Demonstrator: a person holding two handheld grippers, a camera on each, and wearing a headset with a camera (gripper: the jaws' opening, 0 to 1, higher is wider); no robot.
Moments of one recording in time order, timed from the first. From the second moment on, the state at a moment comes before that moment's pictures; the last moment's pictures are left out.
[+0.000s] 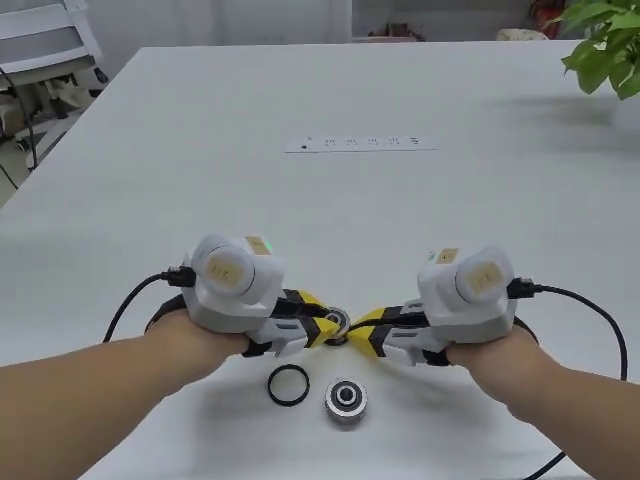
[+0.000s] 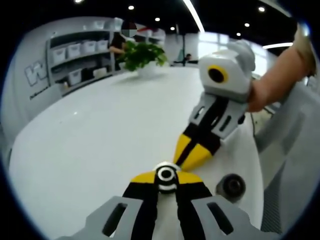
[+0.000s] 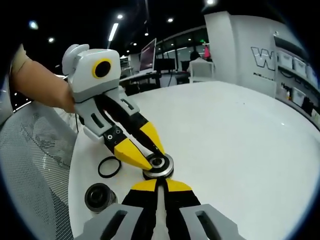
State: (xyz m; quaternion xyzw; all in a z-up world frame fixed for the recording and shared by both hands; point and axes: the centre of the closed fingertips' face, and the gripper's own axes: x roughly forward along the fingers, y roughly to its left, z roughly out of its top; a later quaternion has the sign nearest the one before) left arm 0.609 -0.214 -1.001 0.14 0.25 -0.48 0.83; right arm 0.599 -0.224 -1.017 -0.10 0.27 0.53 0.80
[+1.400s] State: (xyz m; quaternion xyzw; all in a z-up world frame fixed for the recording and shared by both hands) left arm 0.607 -0.217 -1.002 0.15 0.26 -0.47 0.83; right arm 0.611 -0.230 -1.004 0.11 0.32 0.47 0.82
